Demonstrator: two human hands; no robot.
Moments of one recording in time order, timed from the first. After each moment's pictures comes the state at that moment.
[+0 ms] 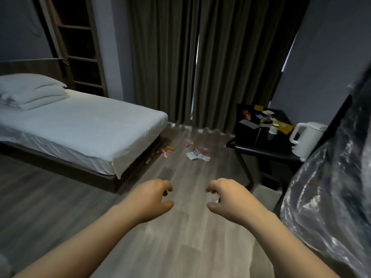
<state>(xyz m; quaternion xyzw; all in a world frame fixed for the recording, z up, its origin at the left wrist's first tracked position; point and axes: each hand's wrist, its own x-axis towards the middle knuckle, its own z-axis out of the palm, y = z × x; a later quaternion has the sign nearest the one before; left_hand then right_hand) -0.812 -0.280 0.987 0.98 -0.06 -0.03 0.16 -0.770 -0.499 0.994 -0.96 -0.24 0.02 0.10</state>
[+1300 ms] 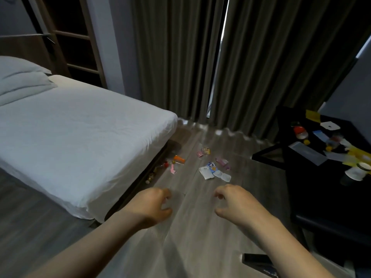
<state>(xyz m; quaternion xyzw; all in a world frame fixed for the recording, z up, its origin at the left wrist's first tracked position) -0.208 -0.112 0.903 0.98 -0.01 -0.12 0.17 -0.142 -0.347 0.918 -0.96 -0.24 0.12 0.09</state>
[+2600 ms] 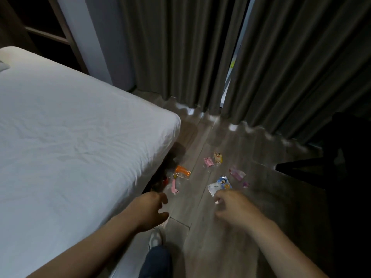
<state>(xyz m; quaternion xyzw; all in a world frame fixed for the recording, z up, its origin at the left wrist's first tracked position) 0.313 0.071 0.819 0.96 0.01 -0.21 0.18 0.392 -0.172 0.823 -0.94 -0.18 0.26 0.13</state>
